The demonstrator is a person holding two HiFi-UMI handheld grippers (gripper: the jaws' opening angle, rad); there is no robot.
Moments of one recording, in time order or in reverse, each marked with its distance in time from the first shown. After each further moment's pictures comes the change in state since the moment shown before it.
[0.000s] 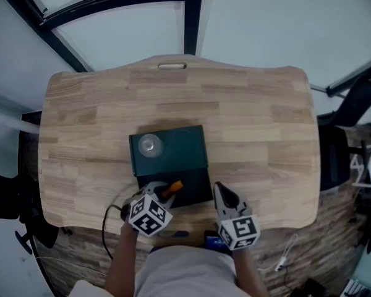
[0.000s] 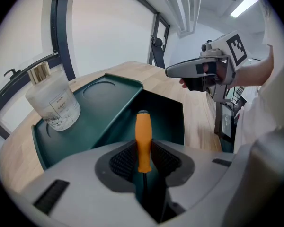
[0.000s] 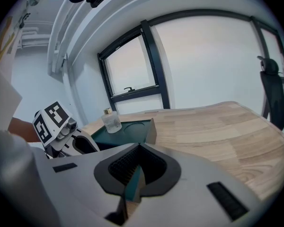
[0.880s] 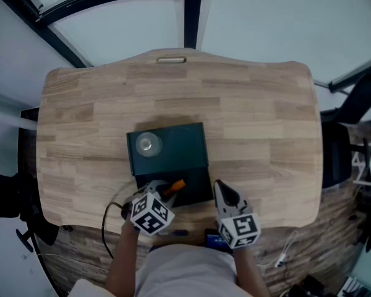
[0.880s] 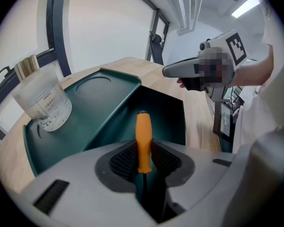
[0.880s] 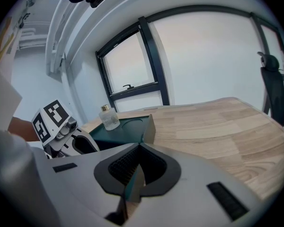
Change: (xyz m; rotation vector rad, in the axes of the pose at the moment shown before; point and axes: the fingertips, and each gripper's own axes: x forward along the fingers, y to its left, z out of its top) left arm 0.011 -0.005 -0.001 0.004 0.041 -0.037; right arm 0.008 -0.005 -0.008 0.013 0.026 0.005
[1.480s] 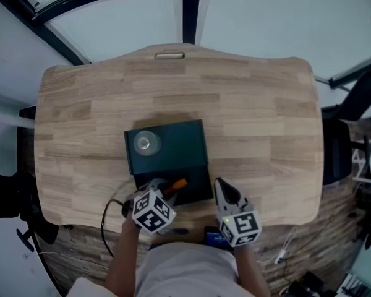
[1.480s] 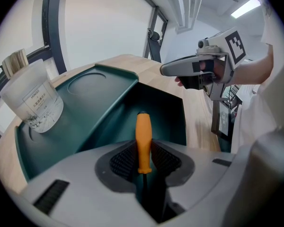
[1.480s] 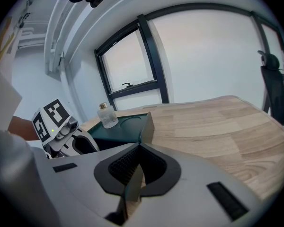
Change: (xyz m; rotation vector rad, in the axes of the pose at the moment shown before) left arm 0.008 -0.005 0.000 0.011 0.029 -0.038; right arm 0.003 -0.004 -0.004 0.003 0.024 -0.004
